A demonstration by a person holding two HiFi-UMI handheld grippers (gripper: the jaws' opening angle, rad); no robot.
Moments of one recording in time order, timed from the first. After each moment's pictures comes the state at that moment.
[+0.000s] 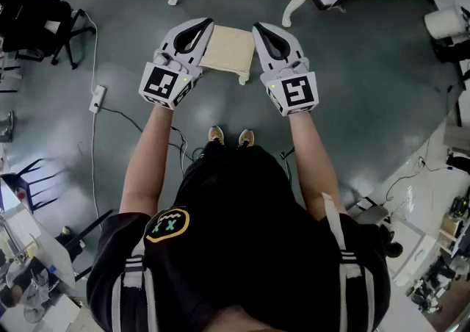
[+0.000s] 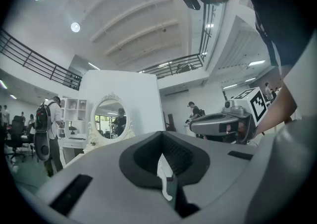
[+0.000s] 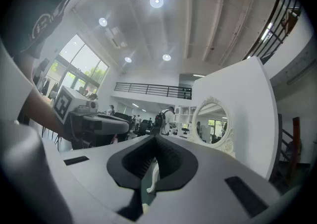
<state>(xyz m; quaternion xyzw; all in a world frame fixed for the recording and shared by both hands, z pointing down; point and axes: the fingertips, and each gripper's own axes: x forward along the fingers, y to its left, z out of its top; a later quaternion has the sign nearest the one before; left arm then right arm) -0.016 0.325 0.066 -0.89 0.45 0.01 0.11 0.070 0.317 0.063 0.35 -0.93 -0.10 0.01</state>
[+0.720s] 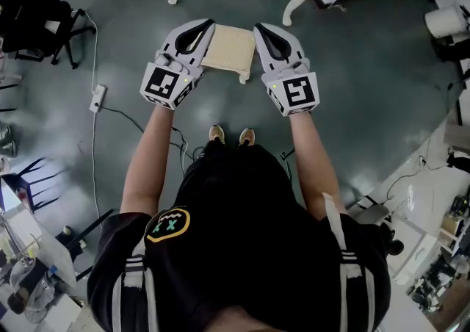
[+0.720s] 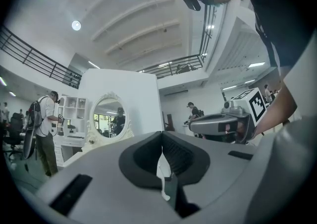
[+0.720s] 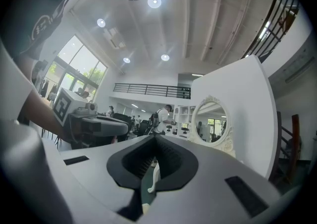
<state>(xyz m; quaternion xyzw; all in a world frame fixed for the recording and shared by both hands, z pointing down) -0.014 0.325 0.072 -0.89 0.45 0.01 0.10 0.075 0.316 0.070 0.36 -0.93 -0.11 0.01</state>
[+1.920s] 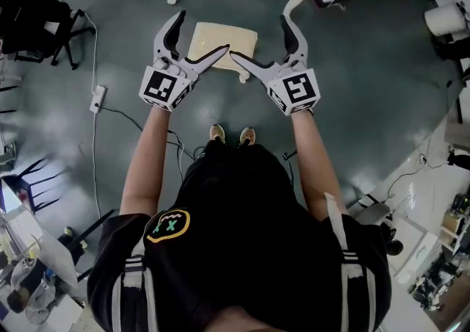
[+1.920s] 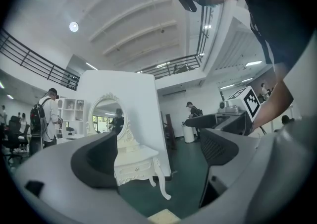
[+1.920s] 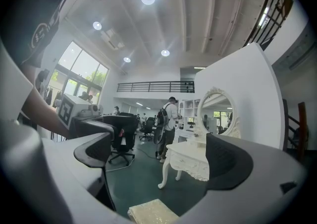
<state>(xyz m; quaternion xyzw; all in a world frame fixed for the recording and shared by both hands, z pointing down) -0.020 0.332 0.085 -0.89 0.44 0.01 0.11 0.066 0.320 0.088 0.32 -0.94 -0.07 0.03</state>
